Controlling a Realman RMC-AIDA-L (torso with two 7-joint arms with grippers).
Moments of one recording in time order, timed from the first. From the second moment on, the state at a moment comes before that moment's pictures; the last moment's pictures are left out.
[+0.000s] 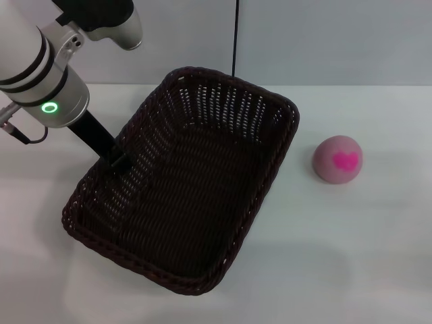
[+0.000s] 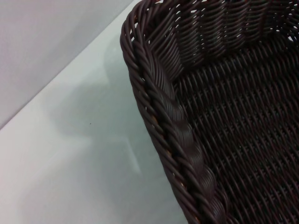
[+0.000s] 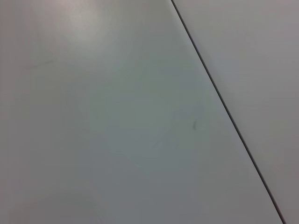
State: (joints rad) left arm -0.70 -2.07 1.39 1.35 2.75 1.66 -2.58; right arm 0.32 2.07 -0.98 -0.05 -0.38 -1.80 0.59
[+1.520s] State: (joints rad) left arm -0.85 -2.08 1.47 1.27 2.86 1.51 -1.82; right arm 0.34 2.07 -0.97 -0.13 -0.38 -1.68 0.60
